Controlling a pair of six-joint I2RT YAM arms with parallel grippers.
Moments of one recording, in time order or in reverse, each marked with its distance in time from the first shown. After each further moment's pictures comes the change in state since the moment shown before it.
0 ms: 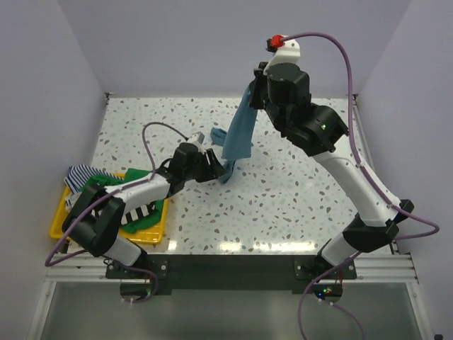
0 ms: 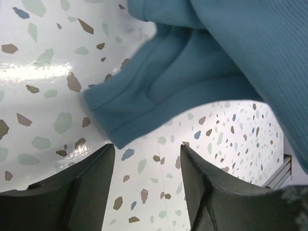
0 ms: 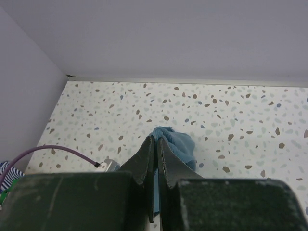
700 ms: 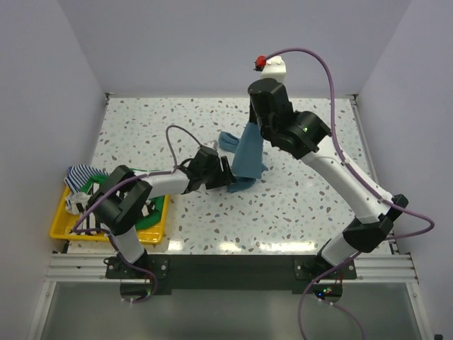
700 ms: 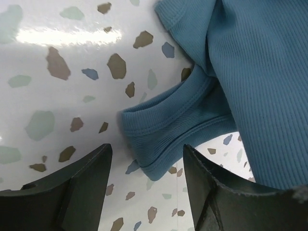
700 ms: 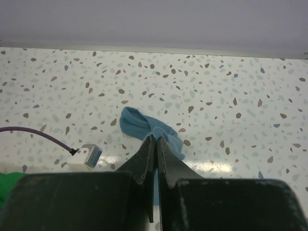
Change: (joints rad) left arm -0.076 0.215 0.098 -0.051 -0.072 -0.053; right arm 0.010 0.004 -0.125 -0.060 0.127 -0.025
